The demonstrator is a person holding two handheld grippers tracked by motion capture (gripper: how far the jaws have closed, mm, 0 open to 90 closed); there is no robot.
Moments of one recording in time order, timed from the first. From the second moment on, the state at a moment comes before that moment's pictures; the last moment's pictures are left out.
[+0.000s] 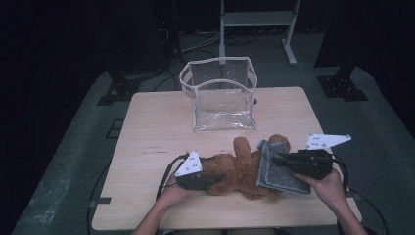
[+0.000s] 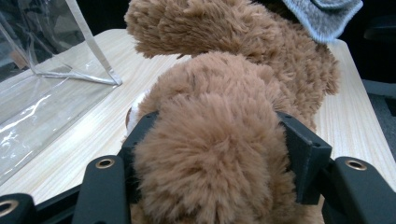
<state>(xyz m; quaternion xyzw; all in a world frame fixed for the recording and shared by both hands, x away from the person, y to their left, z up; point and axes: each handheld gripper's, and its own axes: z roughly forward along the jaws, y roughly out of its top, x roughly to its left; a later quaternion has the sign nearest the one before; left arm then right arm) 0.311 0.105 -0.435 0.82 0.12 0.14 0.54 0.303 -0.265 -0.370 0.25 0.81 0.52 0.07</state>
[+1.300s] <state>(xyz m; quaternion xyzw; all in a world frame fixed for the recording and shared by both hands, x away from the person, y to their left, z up) 0.314 0.108 -0.444 0.80 0.17 0.10 0.57 0.315 -0.260 -0.408 0.27 0.82 0.51 0.05</state>
